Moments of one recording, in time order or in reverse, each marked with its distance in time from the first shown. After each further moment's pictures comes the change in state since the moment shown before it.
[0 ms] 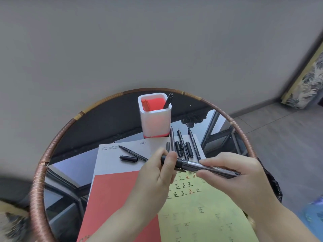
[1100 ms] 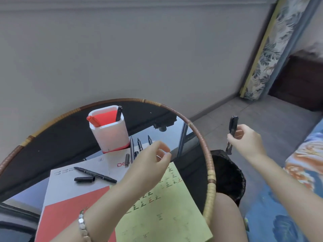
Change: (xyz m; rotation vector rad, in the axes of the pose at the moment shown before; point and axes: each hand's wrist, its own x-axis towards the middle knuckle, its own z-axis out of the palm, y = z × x) left_hand 0.052 0.017 0.067 0.374 -0.310 -0.078; right_hand 0.026 0.135 -0.140 -0.472 0.440 0.569
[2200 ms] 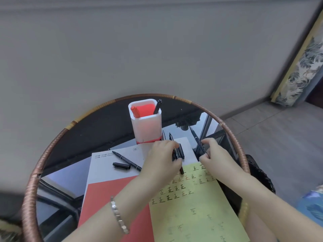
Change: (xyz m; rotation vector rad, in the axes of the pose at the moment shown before) left_hand 0.002 -0.053 -0.023 0.359 0.139 0.114; right_hand -0.094 -0.106 0.078 0.004 -0.552 -0.140
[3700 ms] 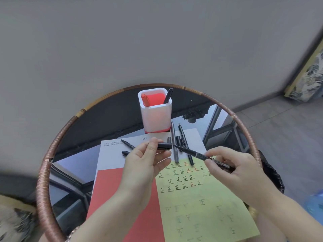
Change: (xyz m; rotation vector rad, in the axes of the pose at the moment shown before) left_hand -0.056 0.005 -0.036 -1.368 0.278 -0.520; right_hand -0.061 -0.011 -0.010 0.186 0.008 -0.376
